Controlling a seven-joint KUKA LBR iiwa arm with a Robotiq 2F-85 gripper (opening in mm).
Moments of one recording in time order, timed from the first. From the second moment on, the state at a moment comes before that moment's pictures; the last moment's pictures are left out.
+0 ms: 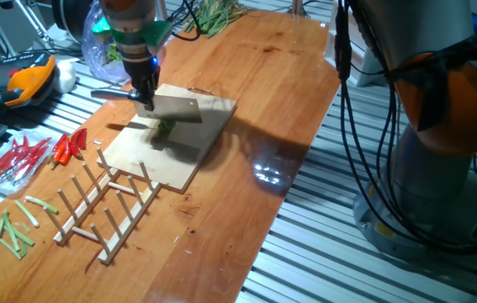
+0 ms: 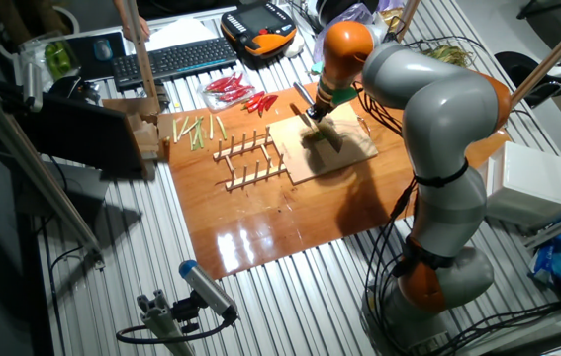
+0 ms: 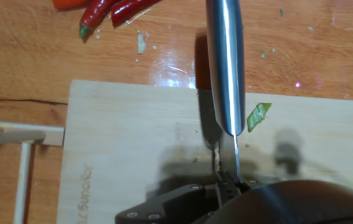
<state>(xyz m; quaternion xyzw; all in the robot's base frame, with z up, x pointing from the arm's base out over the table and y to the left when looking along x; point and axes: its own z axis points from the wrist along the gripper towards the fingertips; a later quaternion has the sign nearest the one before) 0.636 0.025 0.108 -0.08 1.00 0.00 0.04</state>
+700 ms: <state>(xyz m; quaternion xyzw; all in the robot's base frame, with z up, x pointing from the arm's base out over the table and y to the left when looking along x) 0.626 0.044 0.094 -0.06 1.00 0.00 0.05</state>
